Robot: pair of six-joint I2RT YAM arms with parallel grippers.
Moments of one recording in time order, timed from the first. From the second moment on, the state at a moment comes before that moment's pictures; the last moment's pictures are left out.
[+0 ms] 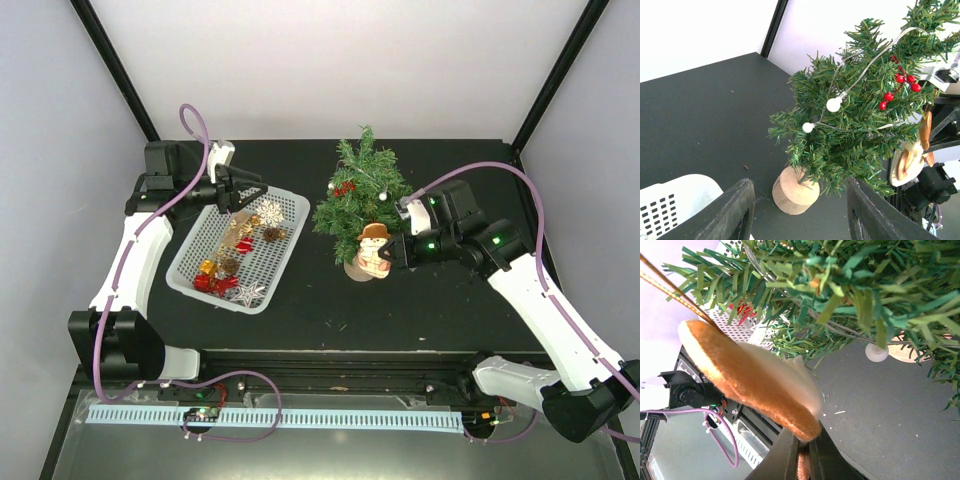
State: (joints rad) left arm 0.03 1.36 1.26 -0.48 1.17 0.11; right arm 0.52 1.12 1.25 -1.01 -0.47 0.38
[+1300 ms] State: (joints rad) left arm 0.03 1.36 1.26 -0.48 1.17 0.12; right arm 0.52 1.12 1.25 -1.00 -0.45 0.38
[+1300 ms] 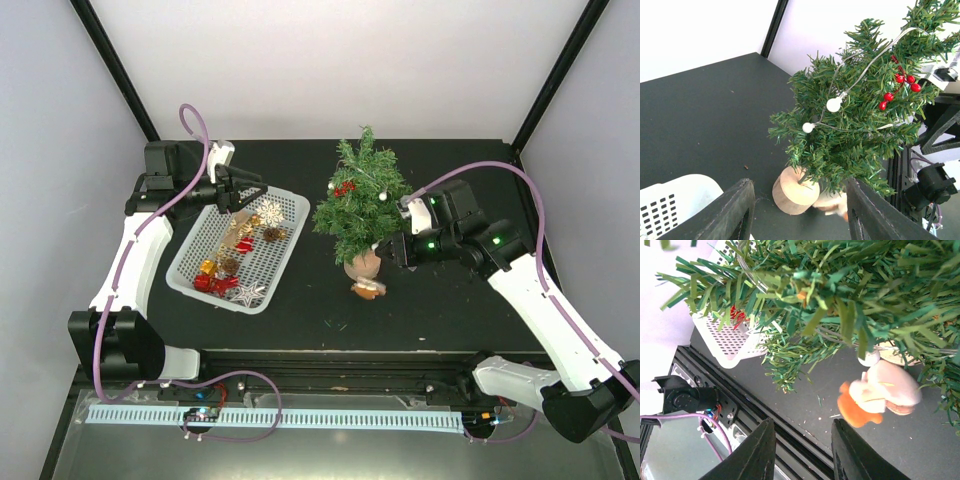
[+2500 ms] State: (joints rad) left arm 0.03 1.25 1.23 -0.64 0.95 0.38; right arm 0.97 0.81 0.63 -0.87 -0.11 0.66
